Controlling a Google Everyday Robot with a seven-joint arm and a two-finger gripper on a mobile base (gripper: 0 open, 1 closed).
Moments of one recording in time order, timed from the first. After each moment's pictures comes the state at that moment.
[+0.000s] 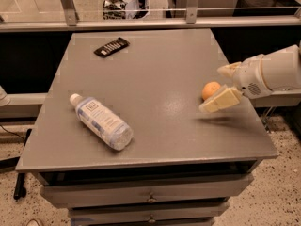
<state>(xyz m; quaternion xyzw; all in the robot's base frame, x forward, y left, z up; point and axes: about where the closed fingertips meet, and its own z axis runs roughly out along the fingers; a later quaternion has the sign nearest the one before) 0.556 -0.178 0.853 -0.49 0.78 0.13 0.37</state>
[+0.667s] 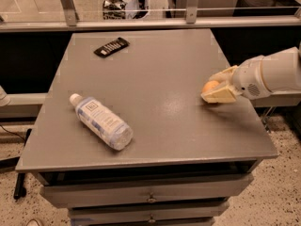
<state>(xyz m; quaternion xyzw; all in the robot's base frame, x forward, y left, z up) 0.558 -0.177 0.852 -0.49 0.77 0.14 0.38</state>
